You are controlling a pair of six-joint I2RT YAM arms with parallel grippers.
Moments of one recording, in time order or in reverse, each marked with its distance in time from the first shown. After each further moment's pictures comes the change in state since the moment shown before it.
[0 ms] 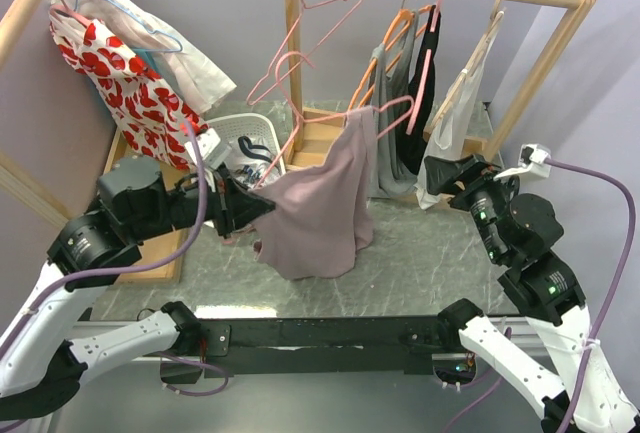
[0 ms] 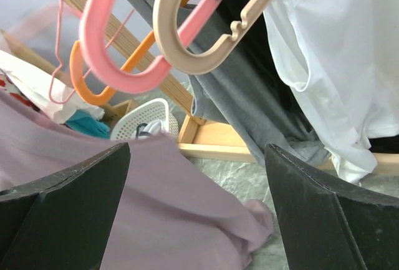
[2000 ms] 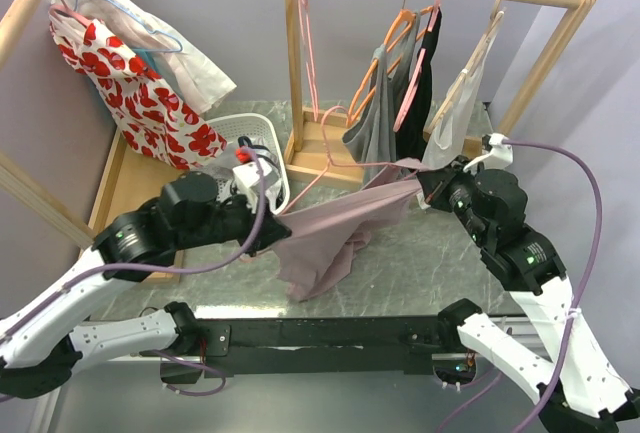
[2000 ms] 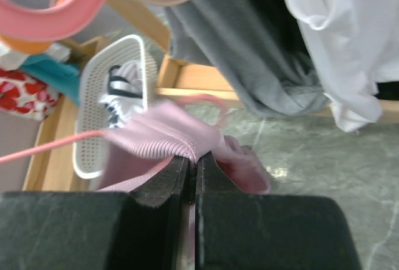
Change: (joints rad) left arm -0.172 0.035 -0.190 -0.019 -0.148 0.011; right arm -0.024 0.130 0.019 -0.140 -0.122 0.031
